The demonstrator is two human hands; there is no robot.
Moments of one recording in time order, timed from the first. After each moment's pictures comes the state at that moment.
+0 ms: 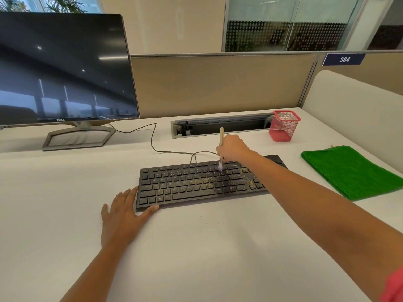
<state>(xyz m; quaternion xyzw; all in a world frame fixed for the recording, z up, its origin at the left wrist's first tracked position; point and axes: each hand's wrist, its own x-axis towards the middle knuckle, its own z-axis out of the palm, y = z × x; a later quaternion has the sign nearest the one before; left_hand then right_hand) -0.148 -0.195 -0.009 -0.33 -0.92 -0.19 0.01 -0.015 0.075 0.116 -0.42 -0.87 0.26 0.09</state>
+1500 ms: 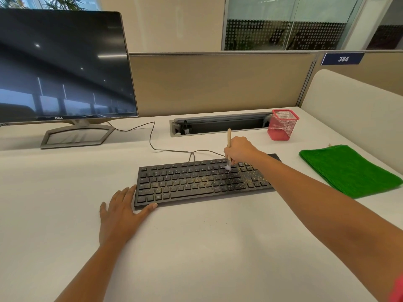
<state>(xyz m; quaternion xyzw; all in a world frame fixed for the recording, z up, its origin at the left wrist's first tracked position) -0.146 -0.195 -0.006 -0.33 -0.92 -0.20 0.01 0.005 0.089 0.111 -0.44 -0.85 0.28 0.08</state>
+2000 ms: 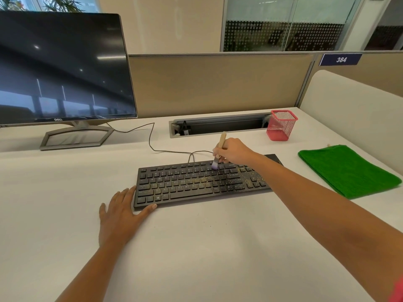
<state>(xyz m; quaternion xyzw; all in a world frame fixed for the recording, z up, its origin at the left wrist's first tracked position) -0.147 -0.196 -0.007 -0.33 -0.92 -0.20 0.01 0.004 0.080 0.110 -0.34 -0.87 0.35 0.10</state>
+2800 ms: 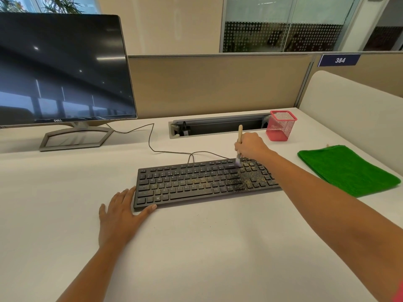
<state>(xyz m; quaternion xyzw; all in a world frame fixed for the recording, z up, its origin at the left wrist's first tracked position) -0.145 -0.196 -0.006 -0.33 -0.92 -0.20 0.01 0.024 0.110 0.117 -0.46 -0.85 0.22 0.12</state>
